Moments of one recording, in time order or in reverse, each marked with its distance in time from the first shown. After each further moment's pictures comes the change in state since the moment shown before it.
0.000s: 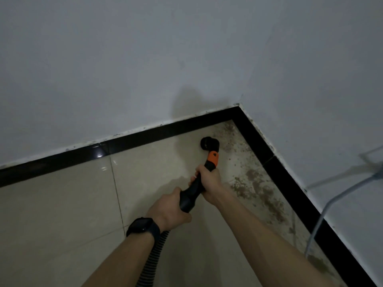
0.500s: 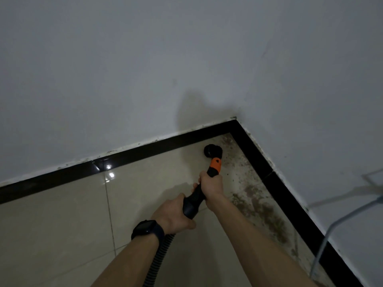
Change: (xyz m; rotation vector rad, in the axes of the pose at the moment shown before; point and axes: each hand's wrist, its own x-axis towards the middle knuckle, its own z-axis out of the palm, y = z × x) left_hand 0.044 0.028 -0.014 0.013 -0.037 0.014; right_hand 0.034 -0.026 -0.001 -0.065 0.132 -0.074
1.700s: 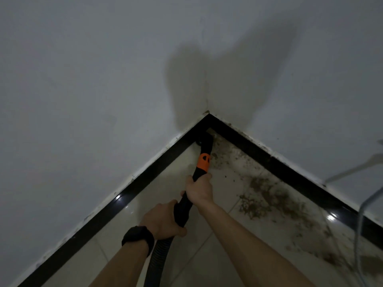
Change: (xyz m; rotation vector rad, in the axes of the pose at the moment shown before) left_hand 0.110 0.004 -0.071 0.475 -0.209 0.053; right_hand 0.056 -0.033 0.025 0.002 0.039 -0.009
